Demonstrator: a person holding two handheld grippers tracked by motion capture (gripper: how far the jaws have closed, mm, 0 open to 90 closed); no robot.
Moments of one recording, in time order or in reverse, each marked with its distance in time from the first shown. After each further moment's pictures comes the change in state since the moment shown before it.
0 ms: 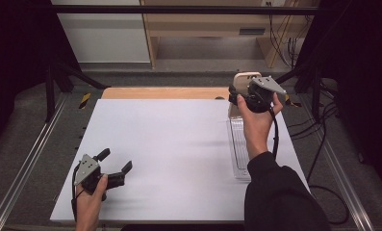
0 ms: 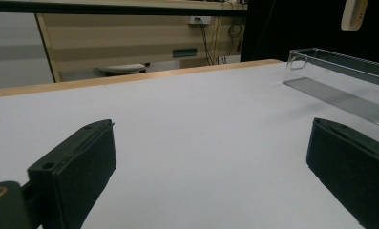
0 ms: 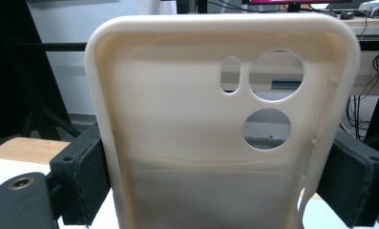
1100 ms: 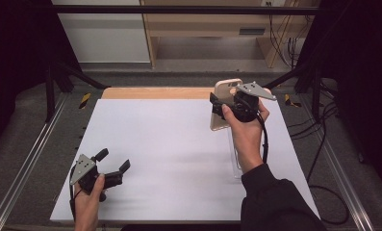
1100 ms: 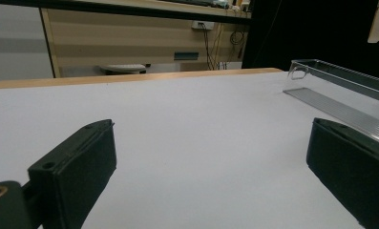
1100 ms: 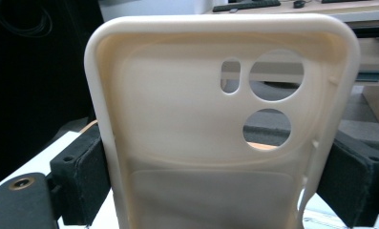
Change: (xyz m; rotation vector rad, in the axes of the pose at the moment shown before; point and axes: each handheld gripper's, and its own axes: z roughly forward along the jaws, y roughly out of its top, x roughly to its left) left arm 0.005 0.000 -0.004 -0.019 0.007 -0.058; right arm 0.049 0.006 -0.035 0.043 0.192 0.029
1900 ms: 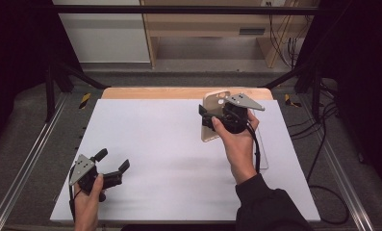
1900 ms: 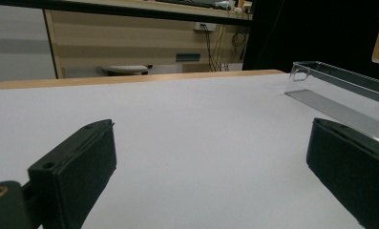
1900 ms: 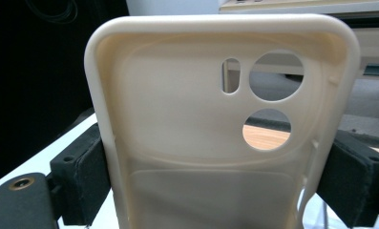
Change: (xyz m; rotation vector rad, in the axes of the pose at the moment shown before) left arm 0.000 0.000 -0.001 -0.005 0.008 -0.005; right arm 0.027 -0.021 -0.005 0.036 0.085 -0.022
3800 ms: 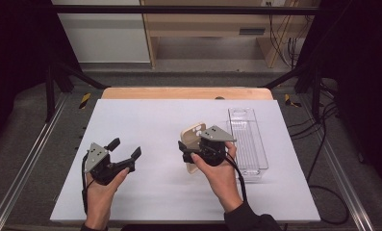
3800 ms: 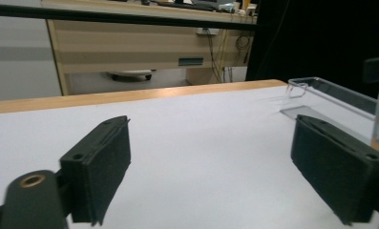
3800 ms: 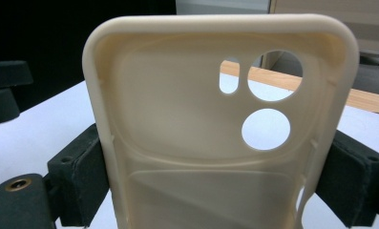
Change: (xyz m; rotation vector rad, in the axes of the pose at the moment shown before) left arm -0.033 0.034 0.024 0.005 0.043 0.015; right arm 0.053 -0.077 -0.001 0.124 0.133 -0.095
